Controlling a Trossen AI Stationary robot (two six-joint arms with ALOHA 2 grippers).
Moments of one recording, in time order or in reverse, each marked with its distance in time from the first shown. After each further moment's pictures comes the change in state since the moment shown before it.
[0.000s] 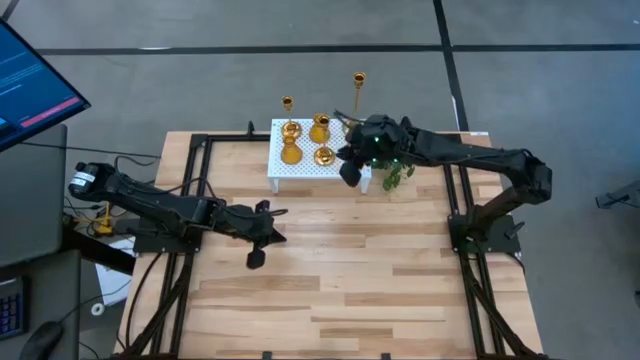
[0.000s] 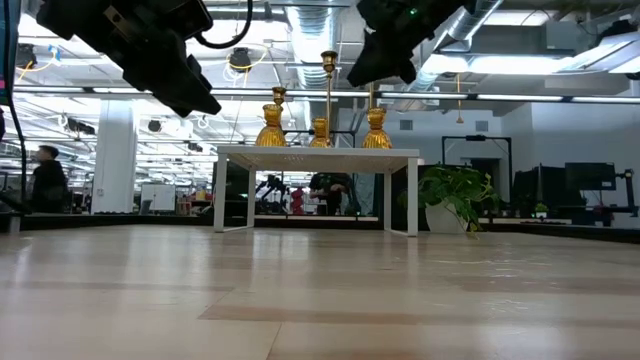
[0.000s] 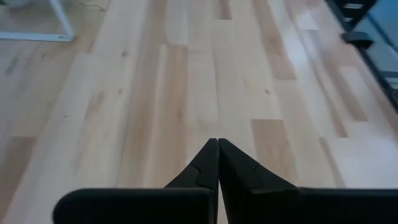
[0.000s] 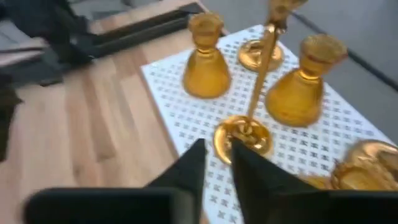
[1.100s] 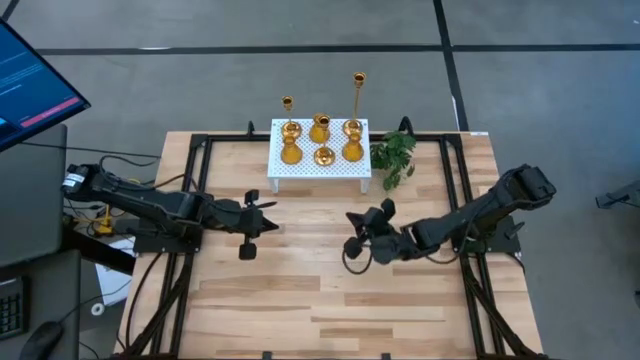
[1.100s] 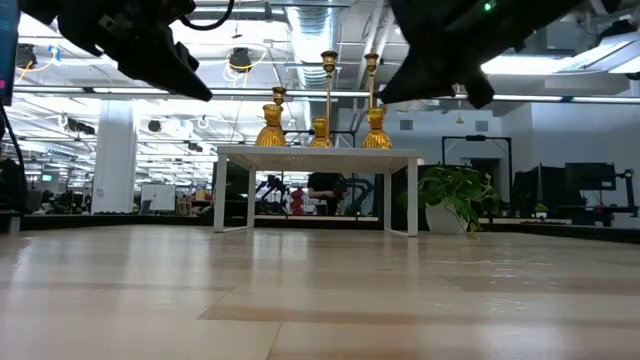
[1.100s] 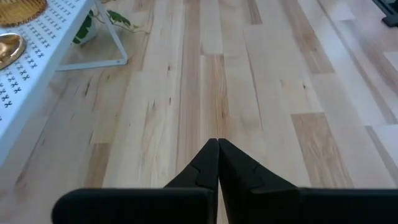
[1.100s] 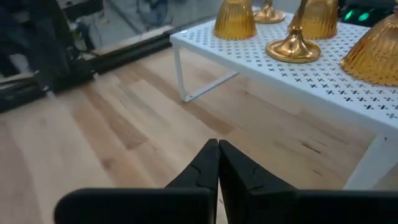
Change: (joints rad) left arm 0.000 -0.155 0.000 -0.133 -0.145 0.150; right arm 0.671 0.023 -0.495 0.488 0.886 0.522
